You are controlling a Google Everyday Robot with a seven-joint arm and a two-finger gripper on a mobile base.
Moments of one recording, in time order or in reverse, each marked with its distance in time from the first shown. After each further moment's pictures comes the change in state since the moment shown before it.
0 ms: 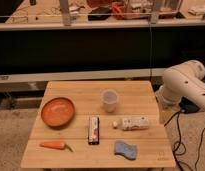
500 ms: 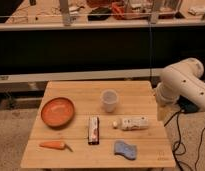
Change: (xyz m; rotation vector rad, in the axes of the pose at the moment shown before) arm -0.026 -0.030 -0.015 0.082 -0.005 -0.071
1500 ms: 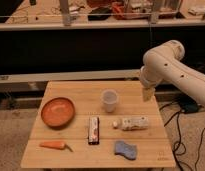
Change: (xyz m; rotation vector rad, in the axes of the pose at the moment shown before) arm -0.060 -0.068 -0.025 0.117 -0.045 -0.202
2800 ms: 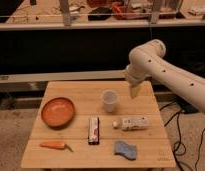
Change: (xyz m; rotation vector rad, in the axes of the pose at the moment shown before) arm -0.062 -0.038 0.037 -0.008 -0.105 -0.169
